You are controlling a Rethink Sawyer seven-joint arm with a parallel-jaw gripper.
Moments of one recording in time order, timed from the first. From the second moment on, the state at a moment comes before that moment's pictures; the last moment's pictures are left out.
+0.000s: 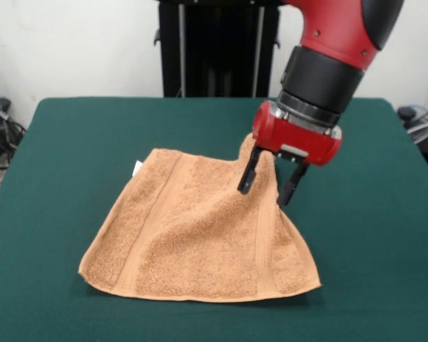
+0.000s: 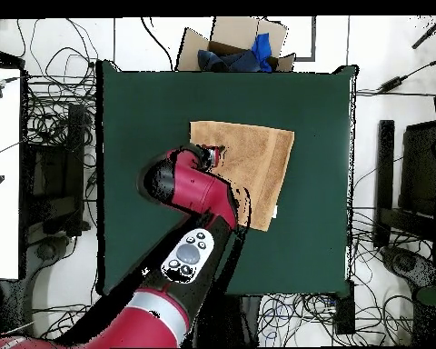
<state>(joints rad) 0.25 -0.36 -0.48 1.55 0.46 0.14 1.38</state>
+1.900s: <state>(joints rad) 0.45 -0.17 -0.55 1.55 0.66 0.14 1.47</state>
